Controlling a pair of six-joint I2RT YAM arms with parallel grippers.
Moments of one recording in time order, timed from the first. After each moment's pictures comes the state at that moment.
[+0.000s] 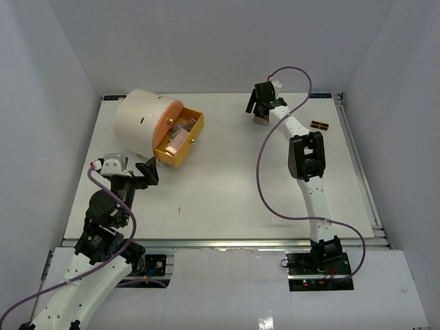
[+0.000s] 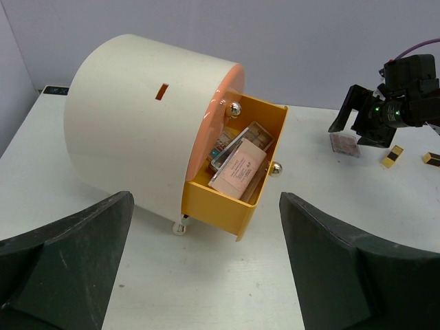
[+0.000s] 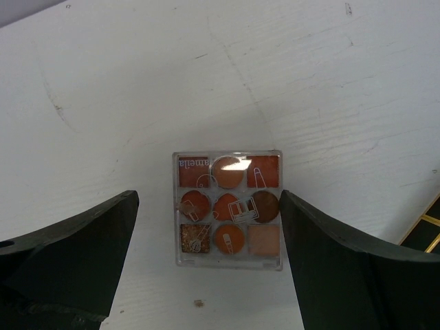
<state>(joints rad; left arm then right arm) -0.49 0.35 0.60 -0.15 -0.41 -0.11 0.32 2.57 2.29 -0.44 0.31 0.50</state>
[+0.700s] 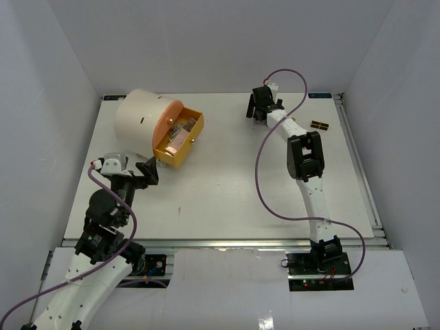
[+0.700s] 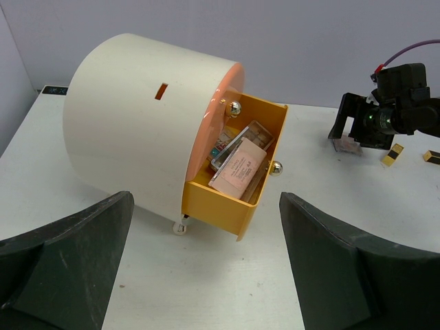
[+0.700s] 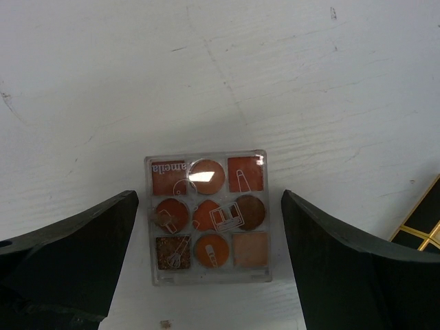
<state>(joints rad) -0.47 0.35 0.60 -0.15 -0.38 -0.11 0.33 2.58 2.22 -0.36 0.37 0.38</state>
